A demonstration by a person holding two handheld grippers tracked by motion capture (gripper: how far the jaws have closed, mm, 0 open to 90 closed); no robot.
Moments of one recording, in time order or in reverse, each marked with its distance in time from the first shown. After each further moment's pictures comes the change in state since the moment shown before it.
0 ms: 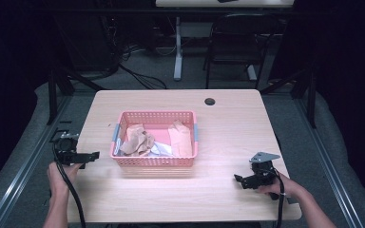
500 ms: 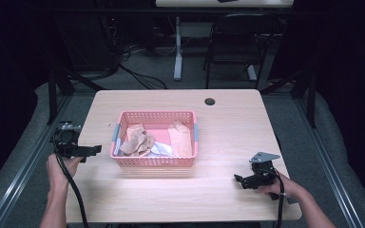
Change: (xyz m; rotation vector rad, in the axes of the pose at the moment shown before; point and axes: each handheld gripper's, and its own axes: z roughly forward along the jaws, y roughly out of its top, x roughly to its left) left arm -0.021 0.029 -0.026 -0.020 -0.010 0.066; right arm 0.001 0.000 0.001 -0.008 0.001 0.008
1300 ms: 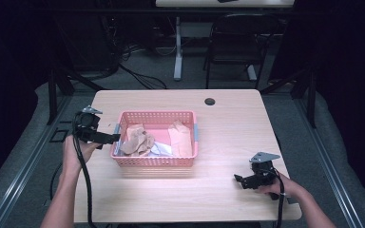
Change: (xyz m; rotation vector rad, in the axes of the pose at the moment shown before) left arm -0.059 0.063 -0.004 0.001 -0.107 0.171; right arm -0.001 0.000 -0.001 0.008 -0.001 -0.006
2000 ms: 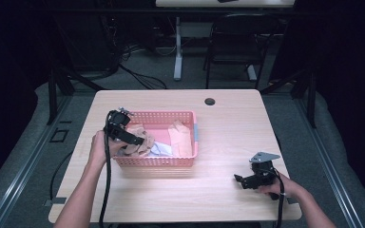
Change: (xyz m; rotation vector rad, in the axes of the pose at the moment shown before) left arm -0.040 0.026 0.062 0.170 -0.111 0.090; right arm 0.000 0.000 0.000 0.000 0.000 0.000
